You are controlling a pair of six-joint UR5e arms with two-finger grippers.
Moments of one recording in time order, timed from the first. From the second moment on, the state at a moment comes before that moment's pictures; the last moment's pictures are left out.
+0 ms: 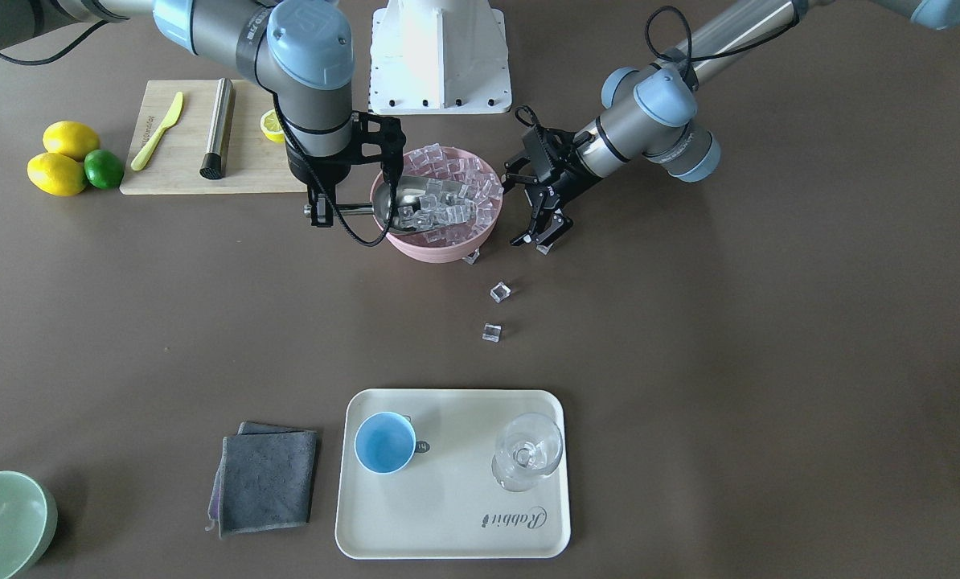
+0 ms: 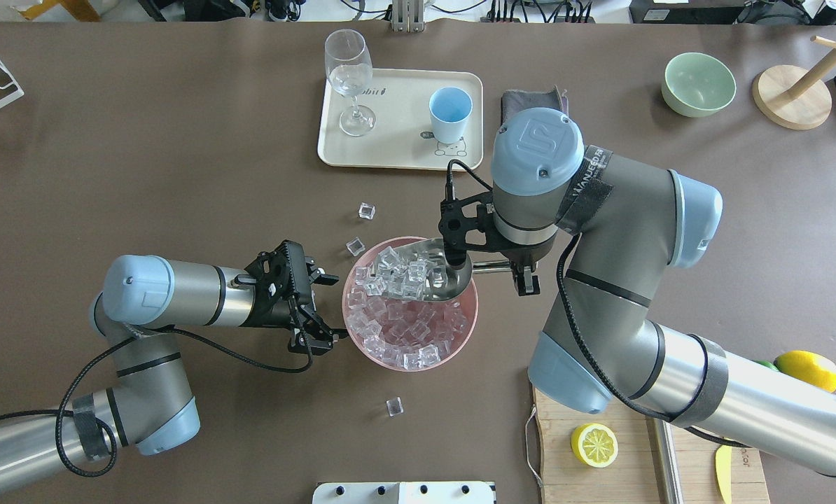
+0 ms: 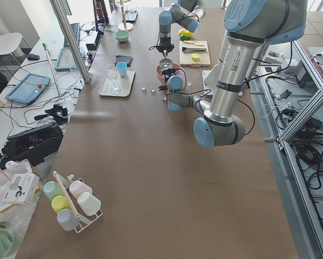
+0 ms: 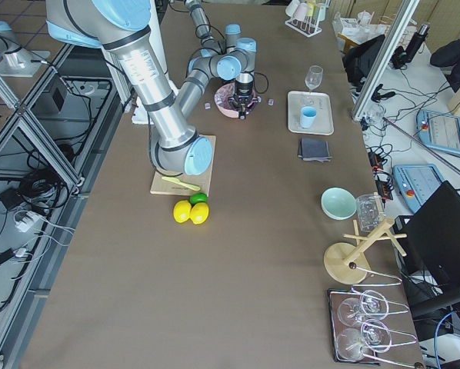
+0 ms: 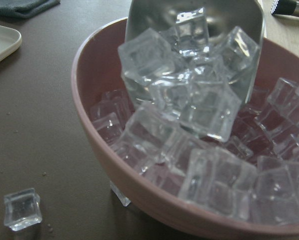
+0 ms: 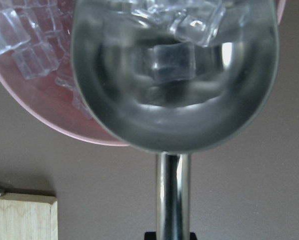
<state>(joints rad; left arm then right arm) -0.45 -1.96 -1.48 -2.80 -1.89 -0.22 0.57 -0.93 1.84 -1.93 1.90 -0.54</state>
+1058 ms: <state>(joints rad) -0.49 -1.95 -1.47 -2.80 -1.93 -0.22 0.69 -1.00 1.95 -1.84 2.05 -0.38</state>
